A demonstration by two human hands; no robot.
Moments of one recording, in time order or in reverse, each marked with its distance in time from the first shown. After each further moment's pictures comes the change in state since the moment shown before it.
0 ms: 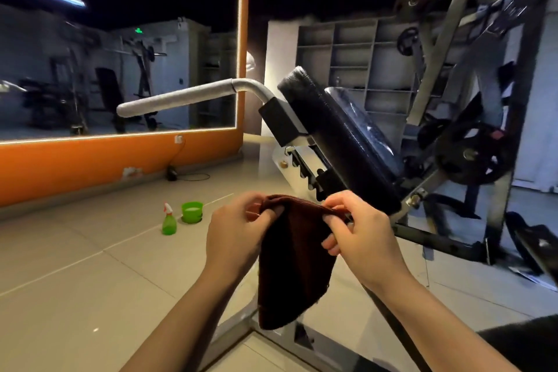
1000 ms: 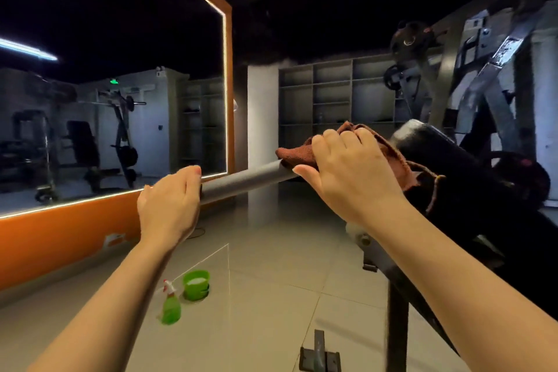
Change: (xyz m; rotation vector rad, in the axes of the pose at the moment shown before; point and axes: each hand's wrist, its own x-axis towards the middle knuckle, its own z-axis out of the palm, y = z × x) left_hand 0.292 -0.190 -0.173 0.640 0.203 0.176; right_hand 0.272 -0.084 0.164 -1.242 0.293 -0.403
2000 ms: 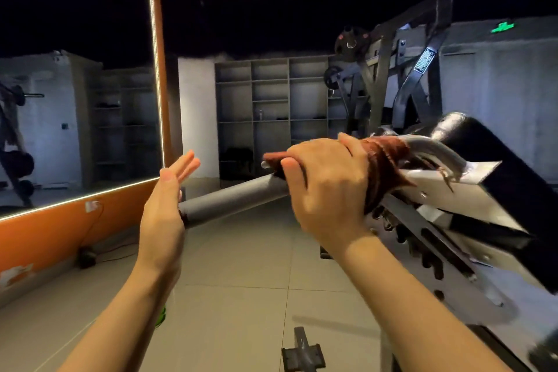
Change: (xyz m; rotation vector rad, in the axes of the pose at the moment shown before) left_hand 0.022 -0.067 0.022 -1.186 -0.210 -0.096; right_hand 0.030 -0.119 0.040 0.240 0.515 0.239
